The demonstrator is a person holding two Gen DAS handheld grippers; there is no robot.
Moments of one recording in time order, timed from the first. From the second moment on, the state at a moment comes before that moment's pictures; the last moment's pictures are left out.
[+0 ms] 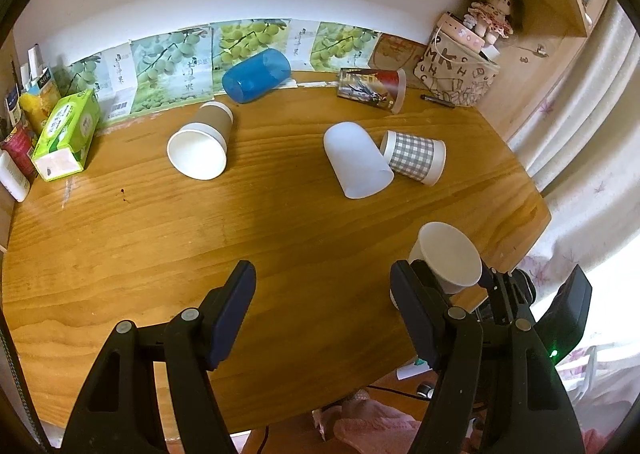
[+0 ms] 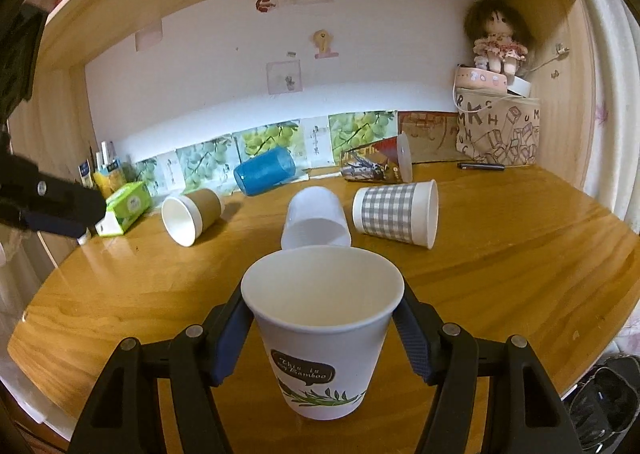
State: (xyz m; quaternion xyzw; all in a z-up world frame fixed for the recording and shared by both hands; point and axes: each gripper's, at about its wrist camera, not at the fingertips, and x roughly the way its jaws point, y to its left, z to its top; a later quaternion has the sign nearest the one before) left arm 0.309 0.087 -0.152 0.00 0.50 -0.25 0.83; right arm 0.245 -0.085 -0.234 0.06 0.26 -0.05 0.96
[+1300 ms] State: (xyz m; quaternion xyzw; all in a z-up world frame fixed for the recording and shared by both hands) left arm 0.236 0.065 -0.146 -0.06 0.51 -0.18 0.84; right arm 0.227 -0.087 -0.247 -0.01 0.36 0.08 0.93
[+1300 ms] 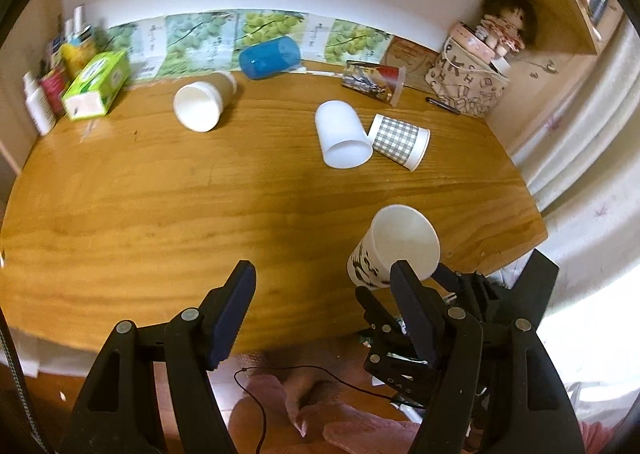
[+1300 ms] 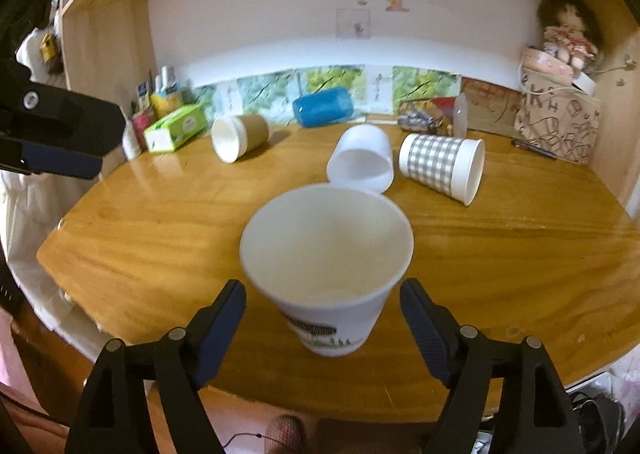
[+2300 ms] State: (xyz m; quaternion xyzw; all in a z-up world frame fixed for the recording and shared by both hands) left arm 0.111 0.003 -0.117 -0.01 0.46 -0.12 0.88; right arm 0.107 -0.150 -0.164 0.02 0.46 0.05 0.89
